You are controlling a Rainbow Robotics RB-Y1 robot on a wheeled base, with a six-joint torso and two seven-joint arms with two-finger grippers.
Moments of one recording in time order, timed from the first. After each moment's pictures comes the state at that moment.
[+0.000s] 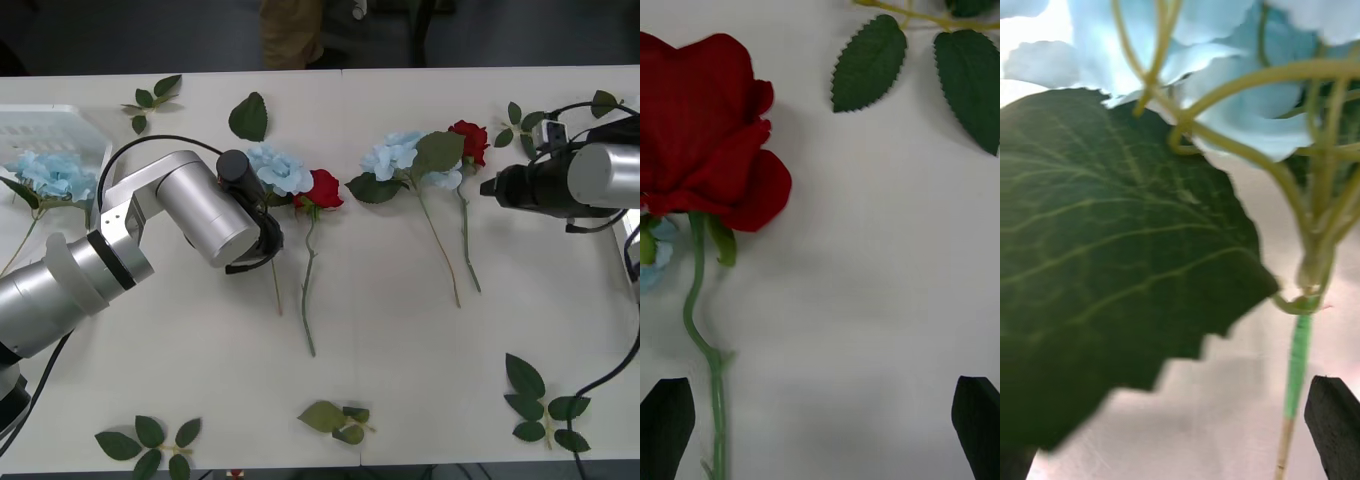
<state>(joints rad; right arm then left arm) -0.54 -0.44 -0.08 -1.28 -0.48 1.10 1.47 -0.74 0.52 -0.79 -1.44 0.53 1.24 -0.59</state>
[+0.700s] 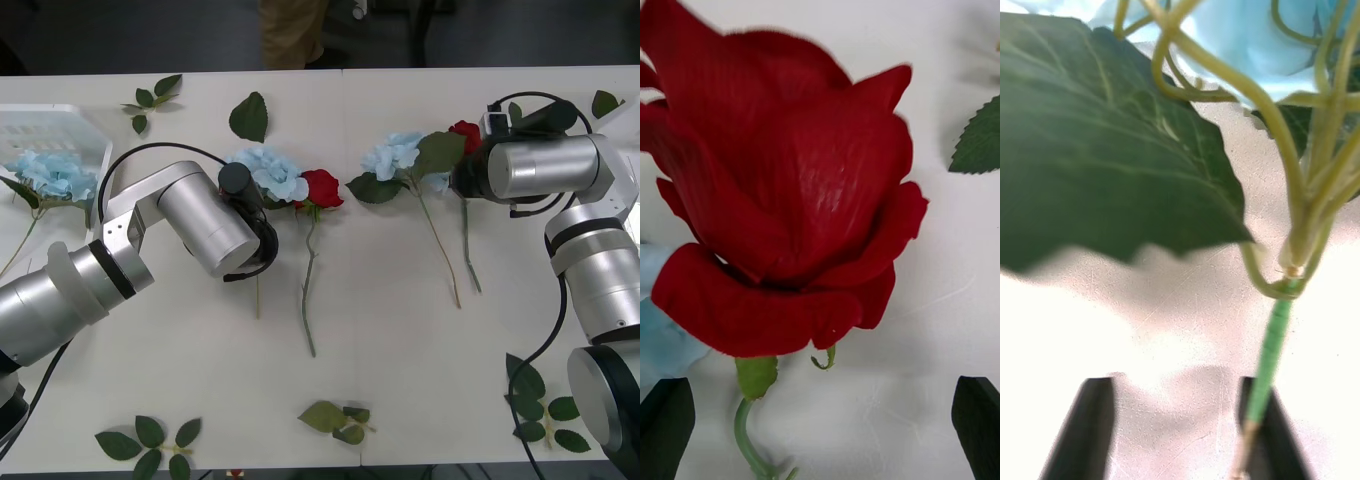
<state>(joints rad) -0.70 -0.30 -0.02 -1.02 -0.19 0.95 1.47 -0.73 0.52 -0.81 -1.44 0.50 1.24 -0.59</state>
